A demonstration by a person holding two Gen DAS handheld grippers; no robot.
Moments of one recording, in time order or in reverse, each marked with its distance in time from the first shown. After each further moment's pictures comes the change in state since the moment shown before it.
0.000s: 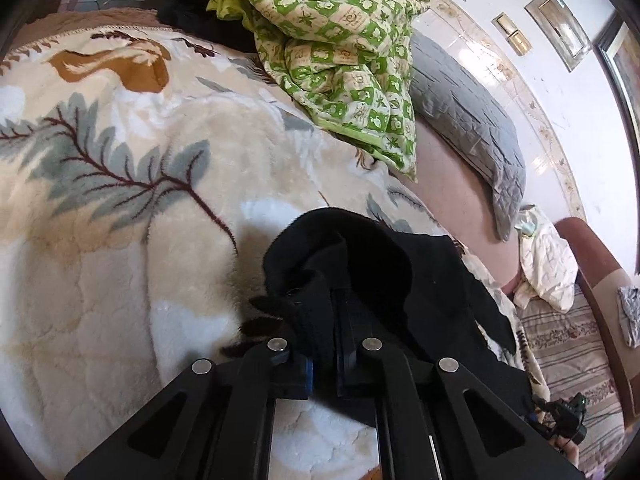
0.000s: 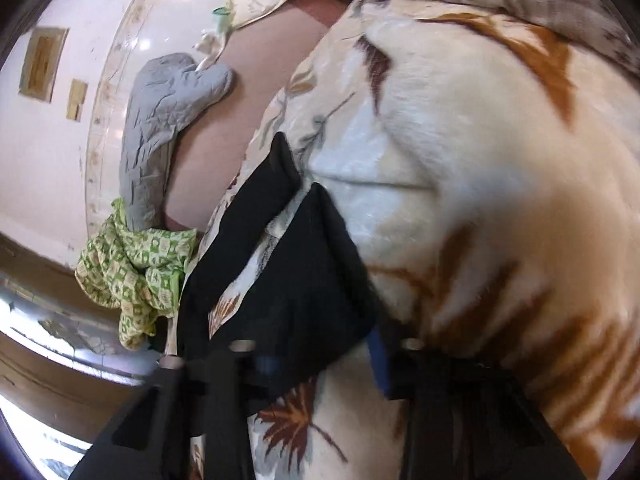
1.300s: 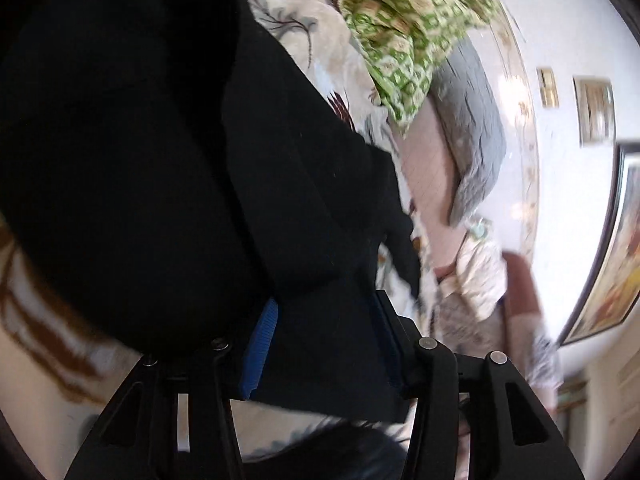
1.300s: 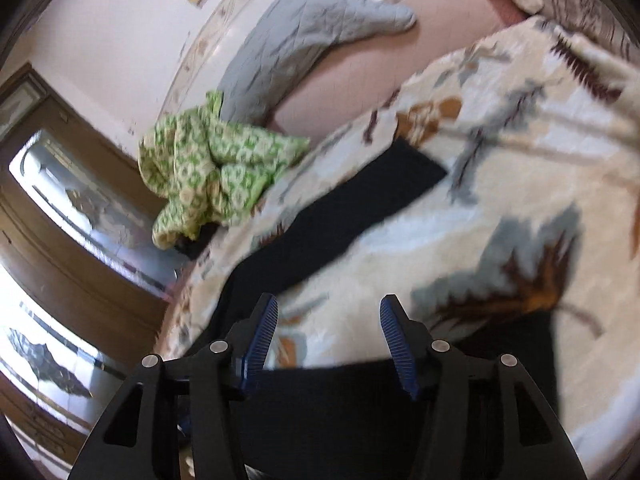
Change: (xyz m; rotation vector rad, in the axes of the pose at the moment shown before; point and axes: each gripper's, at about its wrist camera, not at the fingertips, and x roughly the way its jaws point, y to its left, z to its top) left arm -0.189 0.016 -0.110 -0.433 0.235 -0.226; right arm 0.010 0.143 -0.138 -0.380 0.071 0.131
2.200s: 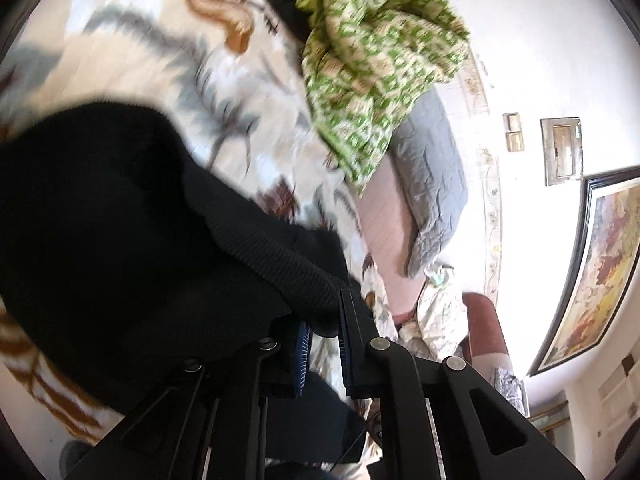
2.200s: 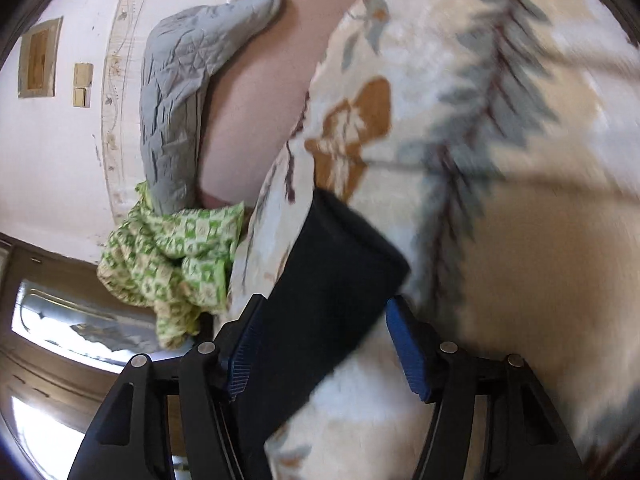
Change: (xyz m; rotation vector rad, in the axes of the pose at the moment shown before) left arm -0.042 -0.004 0.058 0.007 -0.165 -0.094; right arm 0.107 -0.101 0.111 0.430 -0.025 0.064
